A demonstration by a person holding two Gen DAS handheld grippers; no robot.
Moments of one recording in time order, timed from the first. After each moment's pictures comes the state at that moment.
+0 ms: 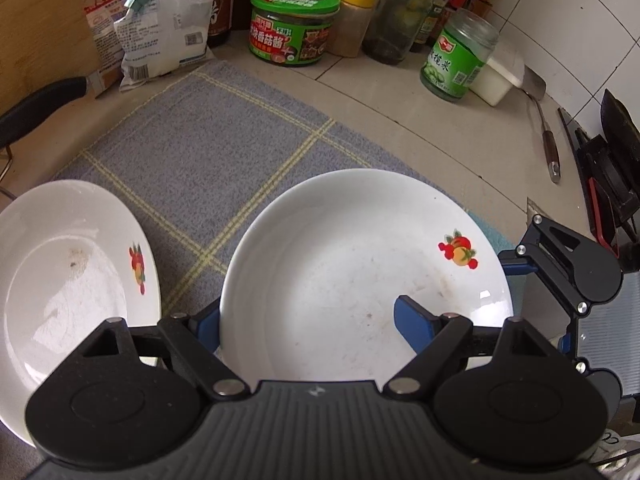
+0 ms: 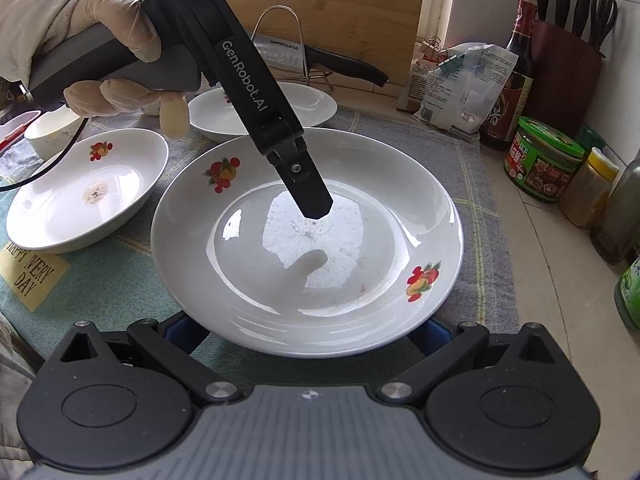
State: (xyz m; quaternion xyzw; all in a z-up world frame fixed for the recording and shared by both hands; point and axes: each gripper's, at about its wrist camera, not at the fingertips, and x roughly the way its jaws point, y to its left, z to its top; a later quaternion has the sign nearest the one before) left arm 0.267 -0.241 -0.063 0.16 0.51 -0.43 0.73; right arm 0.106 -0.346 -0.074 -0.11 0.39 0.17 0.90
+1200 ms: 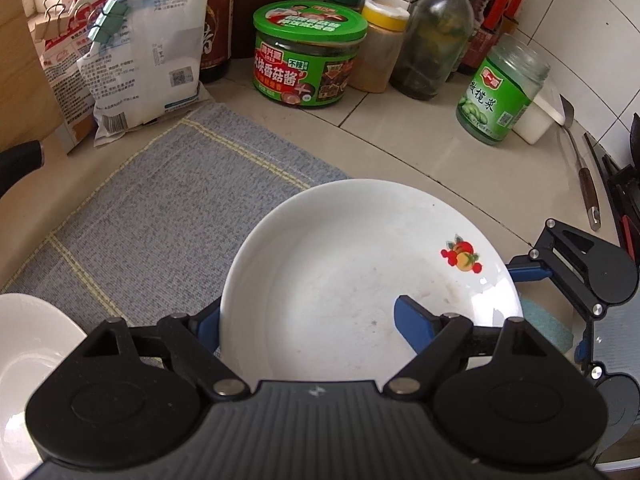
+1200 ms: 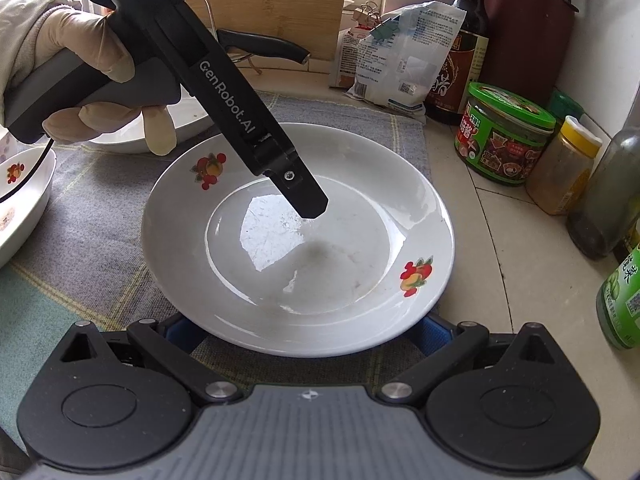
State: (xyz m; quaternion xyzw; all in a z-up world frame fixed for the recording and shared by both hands) left arm 0.320 -0.297 -0.086 0.16 0.49 -0.43 0.75; right arm 0.176 -0.390 -0.086 -0.09 0.42 0.13 0.89
